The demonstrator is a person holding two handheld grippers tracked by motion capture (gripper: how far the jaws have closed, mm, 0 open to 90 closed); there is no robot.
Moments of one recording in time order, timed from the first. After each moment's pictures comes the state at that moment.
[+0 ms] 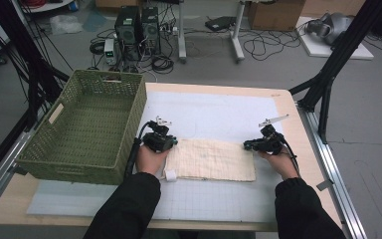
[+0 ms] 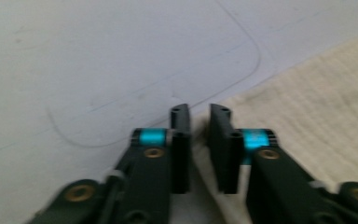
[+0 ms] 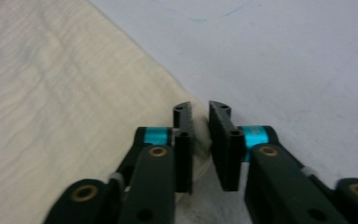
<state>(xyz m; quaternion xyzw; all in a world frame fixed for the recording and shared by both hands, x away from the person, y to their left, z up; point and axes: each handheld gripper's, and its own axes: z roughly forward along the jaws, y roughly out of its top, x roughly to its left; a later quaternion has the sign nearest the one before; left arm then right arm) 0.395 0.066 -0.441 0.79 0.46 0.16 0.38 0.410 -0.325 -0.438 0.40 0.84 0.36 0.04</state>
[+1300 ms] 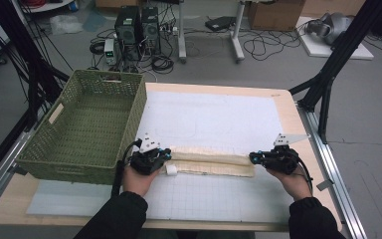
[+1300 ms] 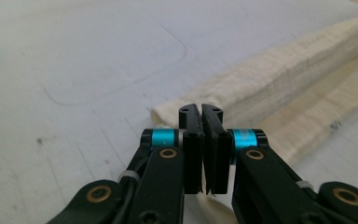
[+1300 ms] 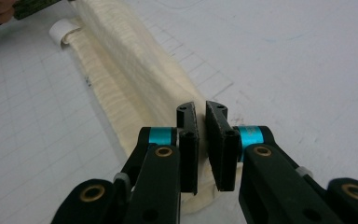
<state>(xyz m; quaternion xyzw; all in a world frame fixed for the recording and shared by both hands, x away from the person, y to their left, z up) 0.307 0.092 -0.431 0.78 0.39 0.17 0.46 0.330 -0.339 -0.419 0.33 0.83 0.45 0.07</state>
